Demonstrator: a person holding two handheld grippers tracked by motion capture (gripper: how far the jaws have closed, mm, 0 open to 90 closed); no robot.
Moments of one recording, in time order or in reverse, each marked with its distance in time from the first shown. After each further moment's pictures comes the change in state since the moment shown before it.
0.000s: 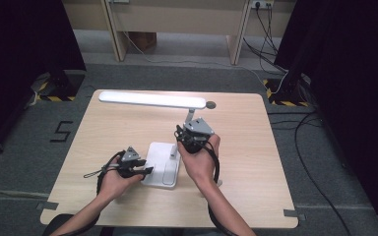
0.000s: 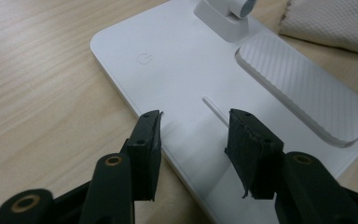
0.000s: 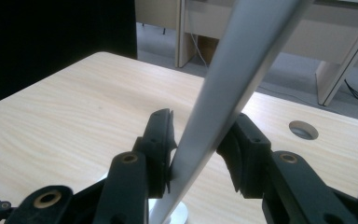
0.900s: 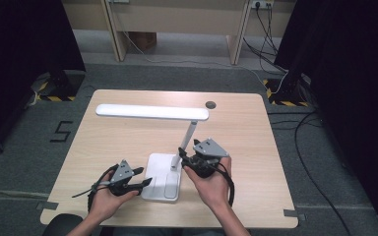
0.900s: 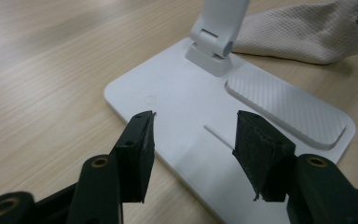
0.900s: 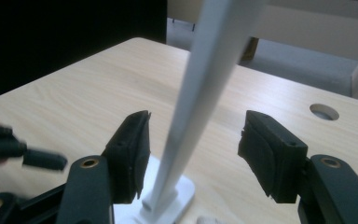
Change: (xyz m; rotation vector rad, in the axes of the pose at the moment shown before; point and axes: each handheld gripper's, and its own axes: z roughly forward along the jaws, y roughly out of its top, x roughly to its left) left arm -0.023 -0.025 -0.040 -0.165 0.003 0.066; right arm -0.008 -0.037 -0.055 0.006 0.132 -0.042
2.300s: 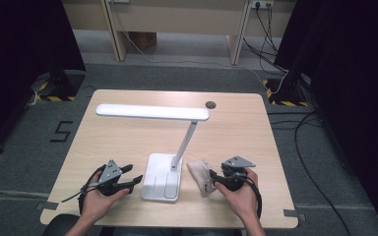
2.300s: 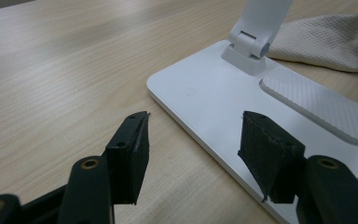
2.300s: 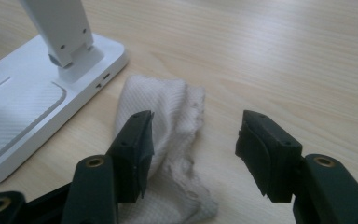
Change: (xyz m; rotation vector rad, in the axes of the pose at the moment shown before) left arm 0.015 -0.012 -0.010 -0.043 0.048 -0.041; right arm -0.065 -0.083 -0.013 0.290 -0.021 0.116
